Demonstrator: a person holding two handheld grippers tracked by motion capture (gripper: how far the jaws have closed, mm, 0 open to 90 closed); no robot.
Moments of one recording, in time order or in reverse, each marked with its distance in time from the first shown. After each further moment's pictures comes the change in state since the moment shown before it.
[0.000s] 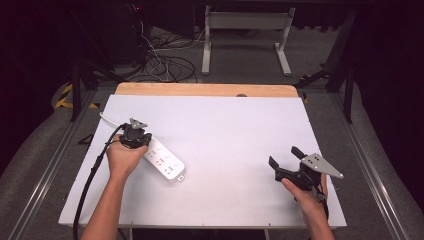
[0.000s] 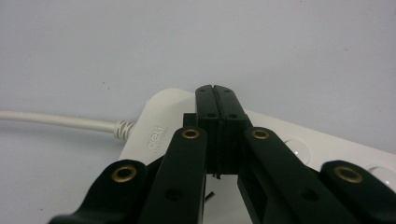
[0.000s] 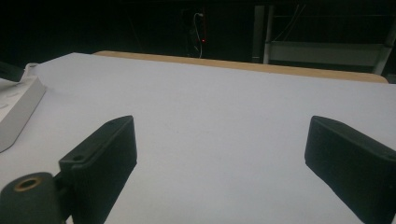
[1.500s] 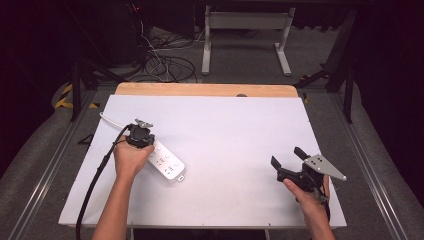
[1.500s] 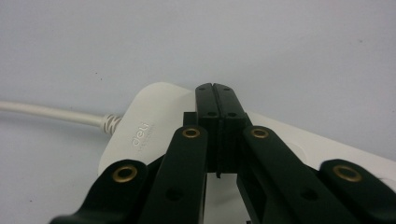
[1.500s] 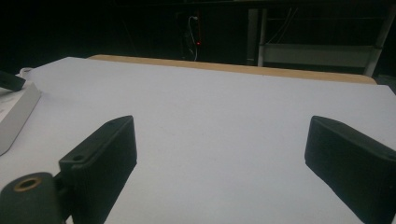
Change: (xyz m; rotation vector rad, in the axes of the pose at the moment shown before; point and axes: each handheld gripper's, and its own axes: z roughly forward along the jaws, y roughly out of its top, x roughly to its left) left arm -0.013 0.004 0.008 0.058 0.058 -0.011; right arm 0.000 0.002 -0.006 -0.020 -0.025 0.015
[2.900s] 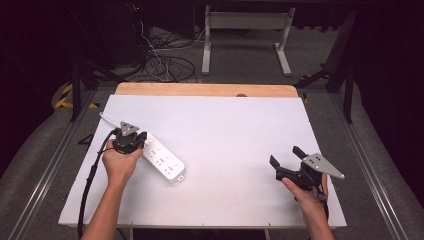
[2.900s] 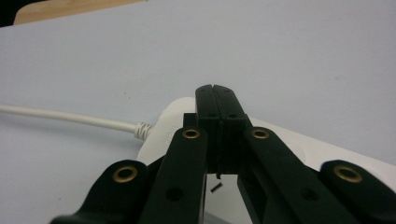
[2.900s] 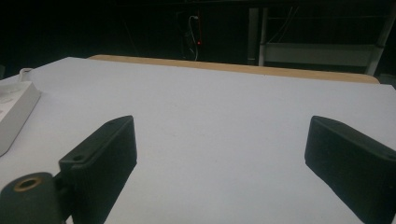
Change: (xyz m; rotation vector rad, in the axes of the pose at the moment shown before) left arm 0.019 -0.026 -0.029 -0.235 -0.038 -0.056; right arm 0.001 0.000 0.005 0.009 0.006 -0.001
